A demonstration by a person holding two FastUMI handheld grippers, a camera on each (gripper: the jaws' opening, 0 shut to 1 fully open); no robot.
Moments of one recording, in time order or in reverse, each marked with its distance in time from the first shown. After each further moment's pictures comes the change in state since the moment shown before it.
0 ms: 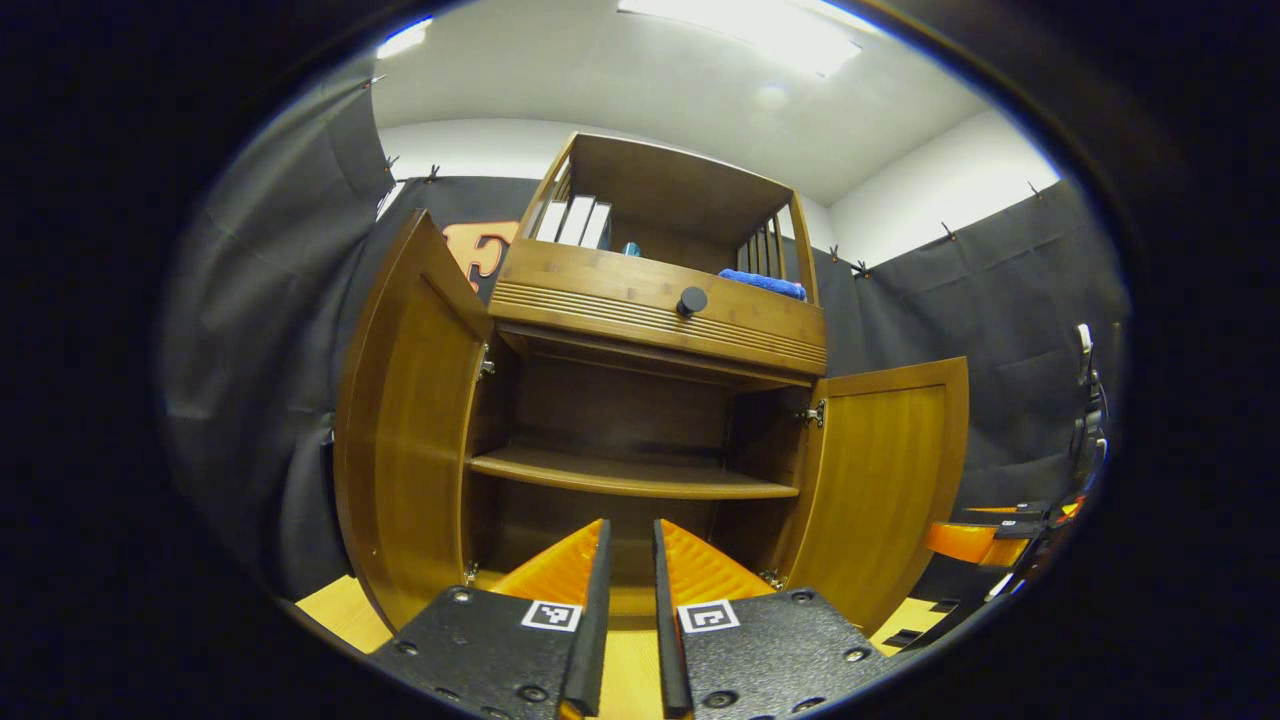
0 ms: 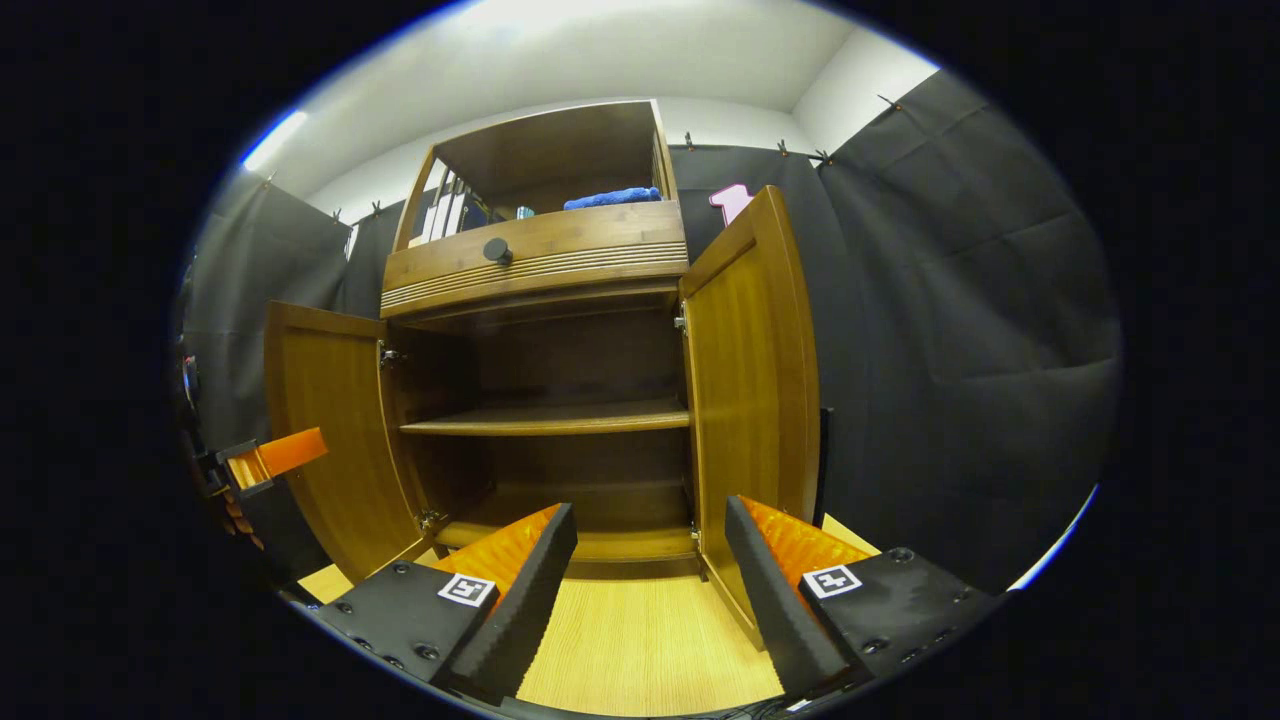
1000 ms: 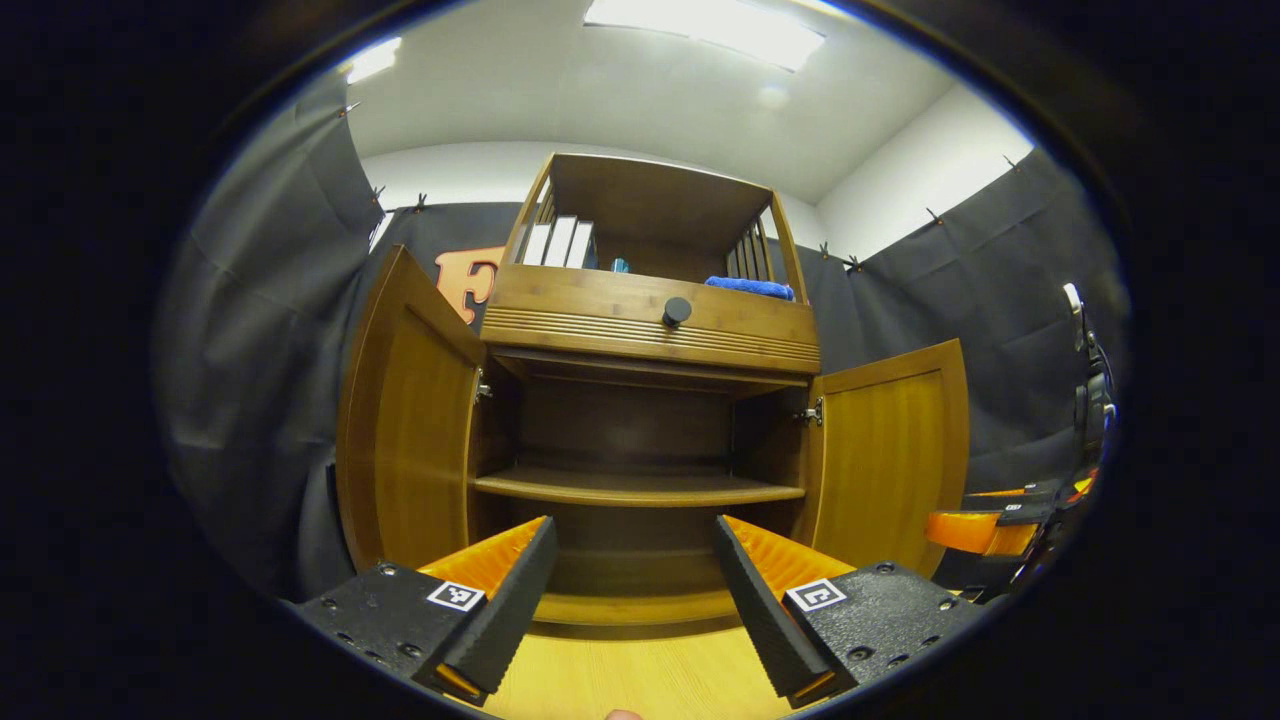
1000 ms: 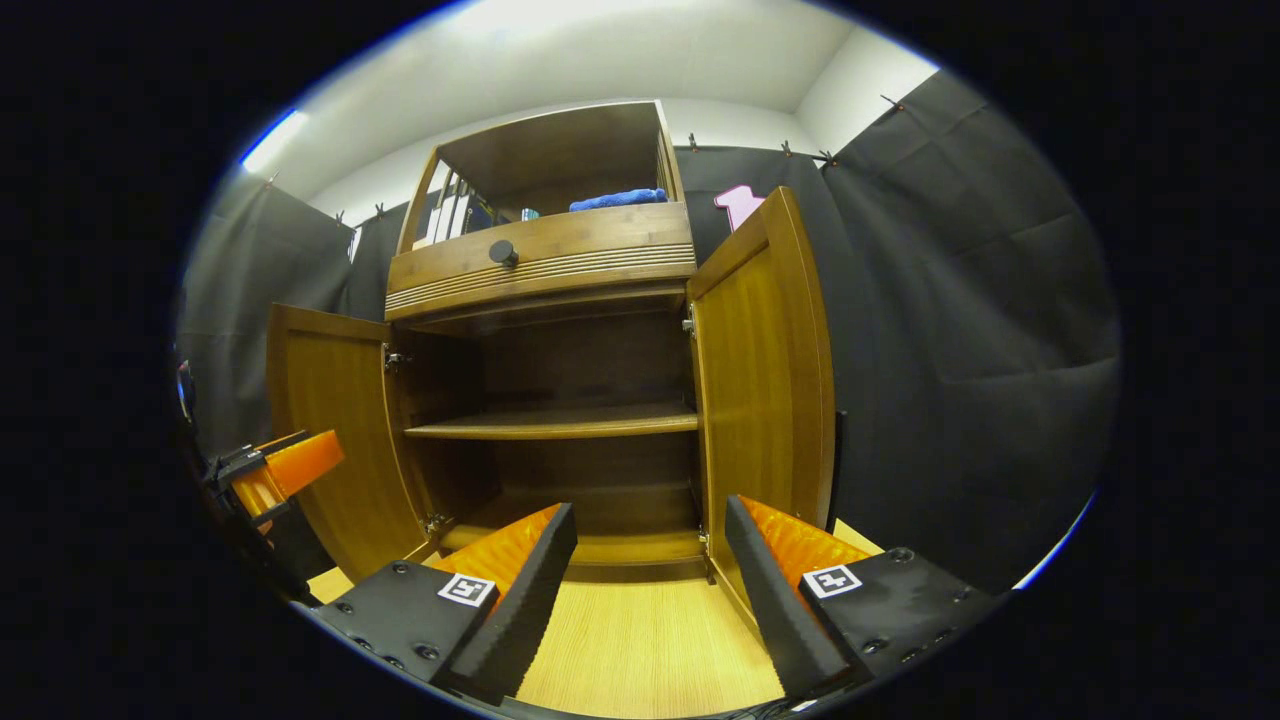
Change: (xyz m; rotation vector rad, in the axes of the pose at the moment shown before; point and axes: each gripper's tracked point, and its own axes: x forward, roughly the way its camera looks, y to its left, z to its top) left arm -0.004 -0.004 0.001 0.078 -0.035 0.033; right arm 0.008 0.015 0.003 -0.005 -0.004 0.023
